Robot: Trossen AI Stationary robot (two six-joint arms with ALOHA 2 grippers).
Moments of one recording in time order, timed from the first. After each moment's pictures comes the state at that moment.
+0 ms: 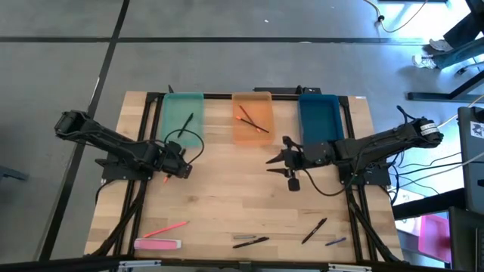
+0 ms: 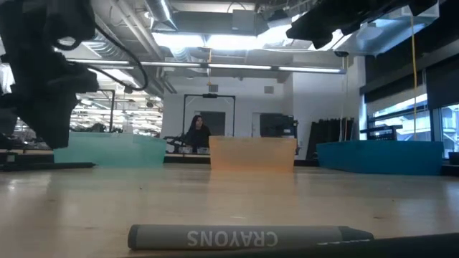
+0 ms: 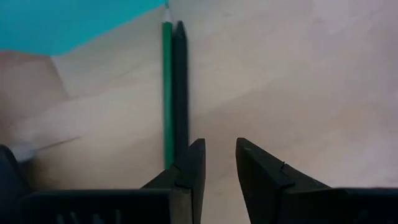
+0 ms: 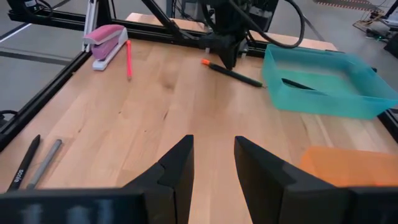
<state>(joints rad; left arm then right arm) -0.26 1.06 0.51 -0.86 -0.33 -1.44 0.19 1.17 0.72 0.06 0.11 -0.06</state>
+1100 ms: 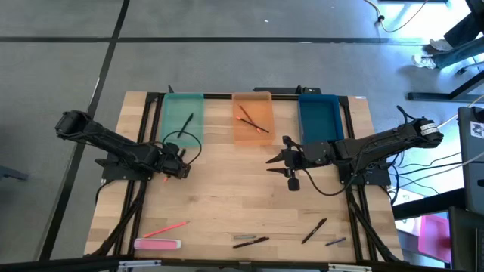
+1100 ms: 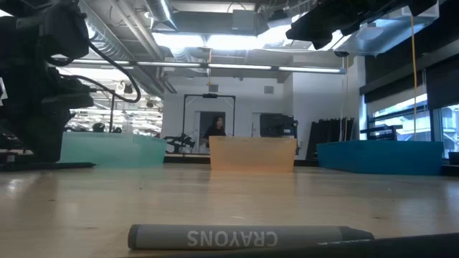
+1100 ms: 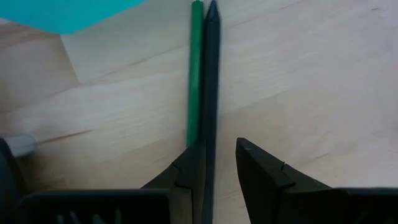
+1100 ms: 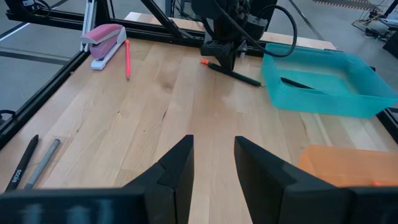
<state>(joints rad) -0.26 1.08 0.43 -0.80 -0.32 -1.50 0.19 1.17 0.72 0.05 0.11 -0.06</state>
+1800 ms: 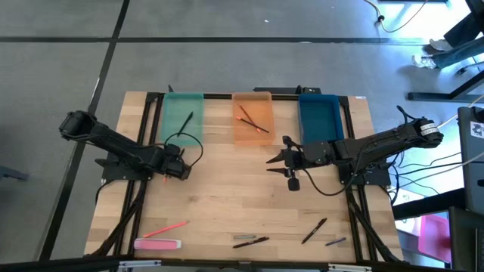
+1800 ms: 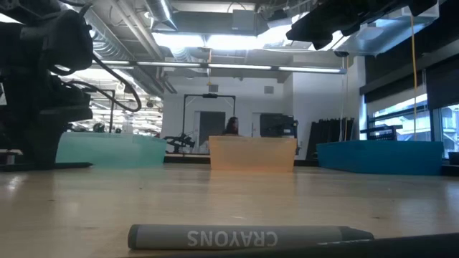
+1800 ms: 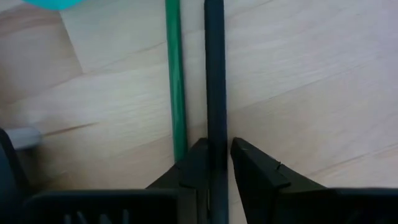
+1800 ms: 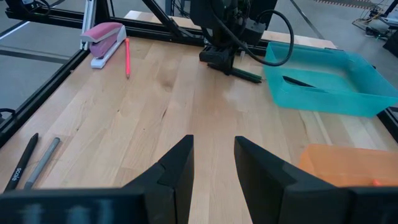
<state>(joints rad) -0.26 1.19 0.43 -0.77 -0.28 -1.51 0.19 1.17 0.72 0.05 0.11 -0.06</state>
